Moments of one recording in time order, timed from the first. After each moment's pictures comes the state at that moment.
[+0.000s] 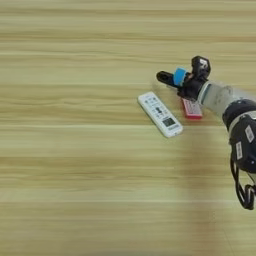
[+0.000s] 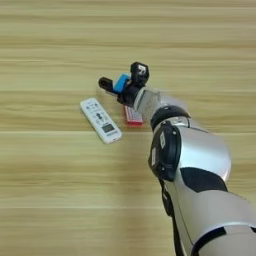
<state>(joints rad) -1.01 -0.31 -0.43 1.39 0.14 0.27 0.38</state>
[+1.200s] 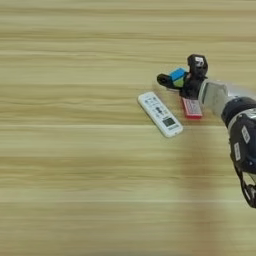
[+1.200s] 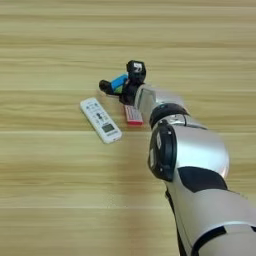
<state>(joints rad) -1.02 -0.33 -0.32 1.39 0.04 0.22 0.38</state>
